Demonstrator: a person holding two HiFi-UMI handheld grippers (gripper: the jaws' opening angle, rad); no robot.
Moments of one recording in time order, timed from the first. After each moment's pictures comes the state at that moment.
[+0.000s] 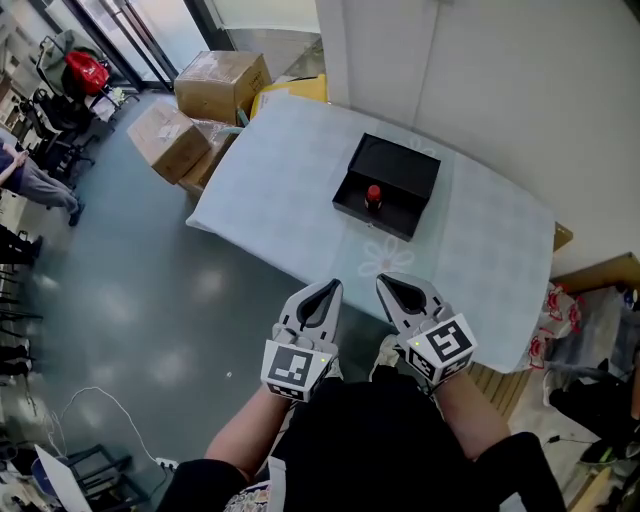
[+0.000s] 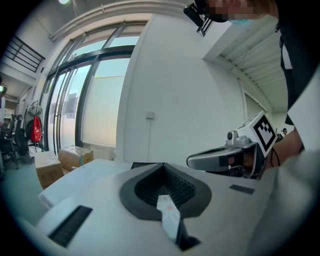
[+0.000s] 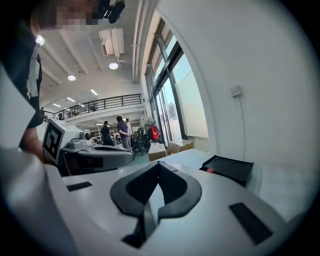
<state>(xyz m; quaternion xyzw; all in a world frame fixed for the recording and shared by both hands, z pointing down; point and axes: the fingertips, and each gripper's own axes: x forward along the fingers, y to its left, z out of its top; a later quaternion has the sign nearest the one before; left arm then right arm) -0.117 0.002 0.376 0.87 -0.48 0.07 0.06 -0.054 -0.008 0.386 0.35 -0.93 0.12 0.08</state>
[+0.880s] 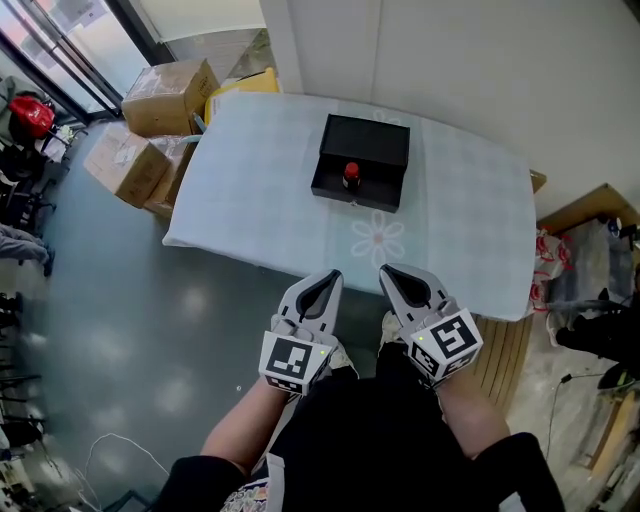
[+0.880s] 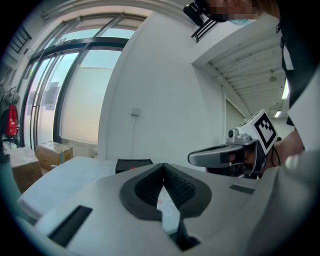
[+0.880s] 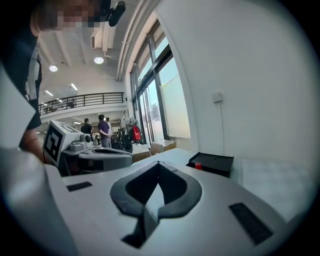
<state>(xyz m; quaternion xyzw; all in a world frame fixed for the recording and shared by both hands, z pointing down) -0.132 0.014 0.397 0.92 -0.37 0.07 0.07 -0.064 0.020 0.397 0.46 -0.88 0.13 0.08</state>
